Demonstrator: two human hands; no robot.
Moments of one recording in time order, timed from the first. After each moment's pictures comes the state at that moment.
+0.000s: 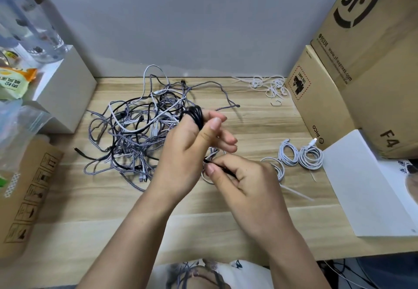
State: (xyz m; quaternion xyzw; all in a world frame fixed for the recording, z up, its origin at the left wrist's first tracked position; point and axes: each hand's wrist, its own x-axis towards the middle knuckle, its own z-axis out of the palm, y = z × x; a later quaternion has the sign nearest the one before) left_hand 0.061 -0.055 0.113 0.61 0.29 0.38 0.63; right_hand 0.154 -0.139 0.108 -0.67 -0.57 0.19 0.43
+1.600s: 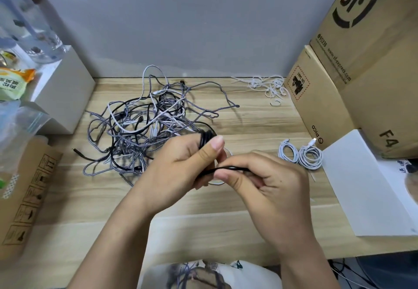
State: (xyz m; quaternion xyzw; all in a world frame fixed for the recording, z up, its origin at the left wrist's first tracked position) left_hand 0.040 -0.055 0.122 0.68 0.27 0.25 0.64; right_hand 0.161 -0.149 0.128 -0.60 -0.58 0.13 0.53
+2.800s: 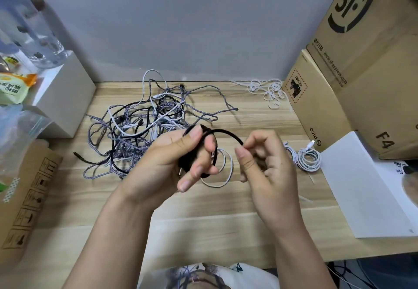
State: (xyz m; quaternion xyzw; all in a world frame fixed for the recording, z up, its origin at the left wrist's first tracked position) left_hand 0.040 -0.052 0.133 0.43 0.20 0.26 0.84; right_hand 0.171 -0.136 0.103 -0.62 -0.48 0.20 0.59
